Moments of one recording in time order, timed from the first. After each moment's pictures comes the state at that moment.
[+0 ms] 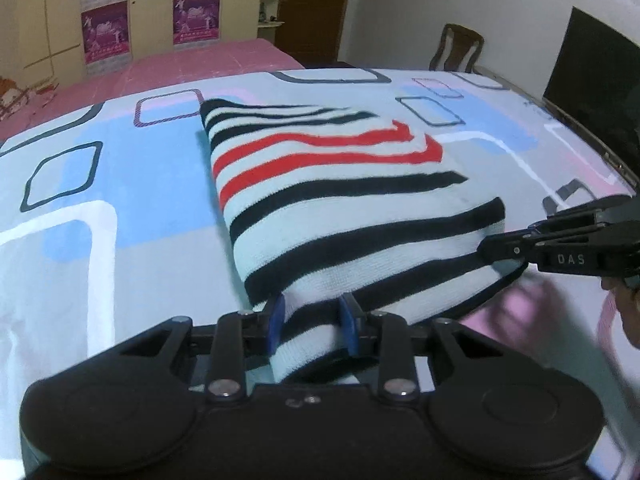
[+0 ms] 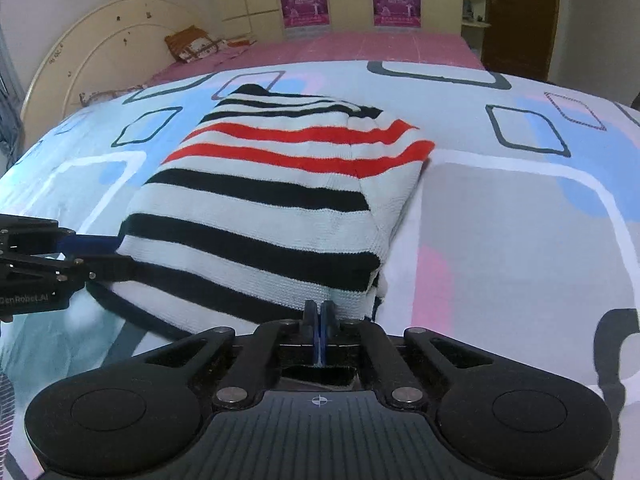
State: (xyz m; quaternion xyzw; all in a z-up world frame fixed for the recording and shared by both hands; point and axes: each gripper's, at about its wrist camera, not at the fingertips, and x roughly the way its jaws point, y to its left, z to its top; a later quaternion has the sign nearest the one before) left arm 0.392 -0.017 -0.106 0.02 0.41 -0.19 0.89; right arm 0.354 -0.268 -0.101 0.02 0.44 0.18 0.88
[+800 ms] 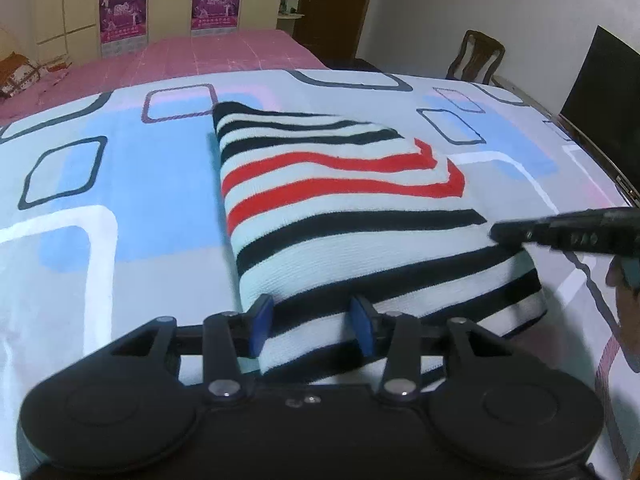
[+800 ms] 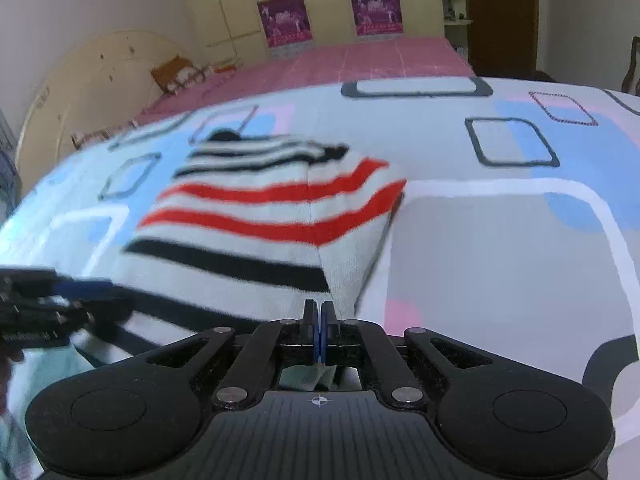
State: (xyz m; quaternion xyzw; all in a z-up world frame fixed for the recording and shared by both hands) left arm 0.423 -0.023 -0.102 0.00 0.42 -0.16 0.89; right arm 0.398 -0.303 -0.086 0.08 0.42 0.18 0.89
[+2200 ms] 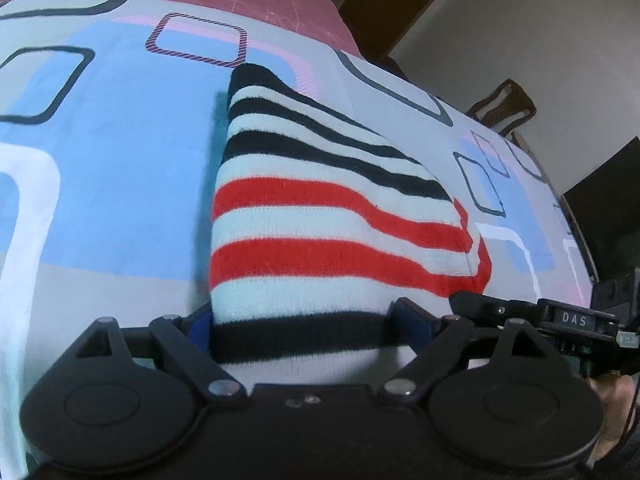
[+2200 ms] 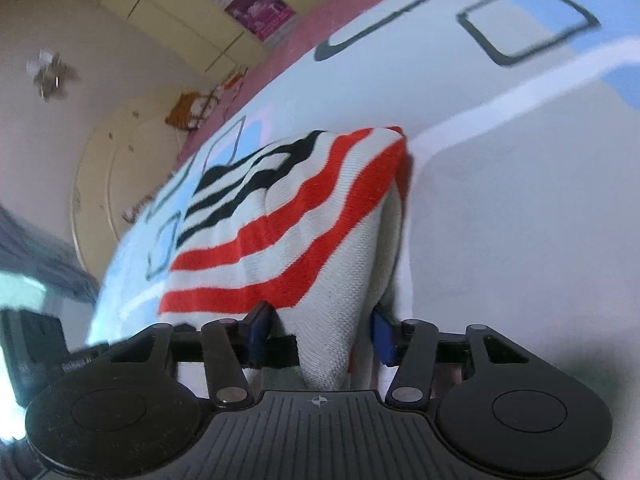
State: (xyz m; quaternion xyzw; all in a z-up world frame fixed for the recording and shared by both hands) left arm 0.506 -0.013 -0.132 -0.18 0.49 -0.15 0.84; right arm 0.476 -0.346 -0.135 0.30 0.48 0.23 0.79
